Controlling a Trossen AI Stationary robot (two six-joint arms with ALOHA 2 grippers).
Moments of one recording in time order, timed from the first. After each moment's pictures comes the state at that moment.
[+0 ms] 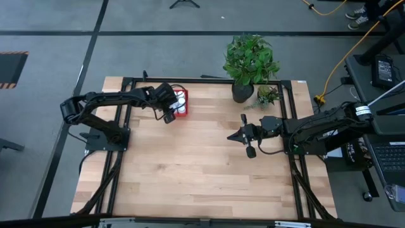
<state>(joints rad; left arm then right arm) 0.51 1.36 0.77 -0.44 -0.05 0.09 0.08 1.11 0.39 0.49 -0.04 -0.04</state>
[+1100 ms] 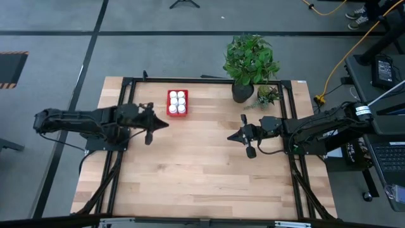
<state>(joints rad) 0.09 0.61 0.43 -0.21 -0.01 -0.09 0.08 1.11 0.39 0.47 -0.04 -0.03</state>
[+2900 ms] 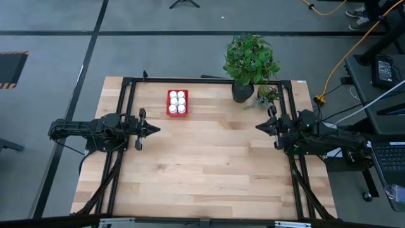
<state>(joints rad) -0.01 0.01 0.04 -0.06 -0.05 0.00 -0.21 0.10 0.09 0.10 -0.28 0.04</state>
